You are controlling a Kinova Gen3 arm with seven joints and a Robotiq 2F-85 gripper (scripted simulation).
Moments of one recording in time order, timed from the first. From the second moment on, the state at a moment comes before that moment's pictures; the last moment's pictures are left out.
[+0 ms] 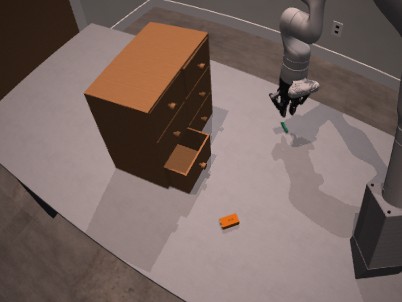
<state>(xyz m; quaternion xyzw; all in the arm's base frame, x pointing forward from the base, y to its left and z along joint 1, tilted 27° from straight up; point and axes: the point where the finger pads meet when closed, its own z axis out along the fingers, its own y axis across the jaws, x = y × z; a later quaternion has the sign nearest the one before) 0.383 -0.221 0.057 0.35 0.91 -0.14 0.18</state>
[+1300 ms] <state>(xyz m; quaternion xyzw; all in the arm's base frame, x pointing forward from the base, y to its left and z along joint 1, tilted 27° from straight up) 0.393 -0.234 0.016 0.35 0.91 -0.14 0.18</state>
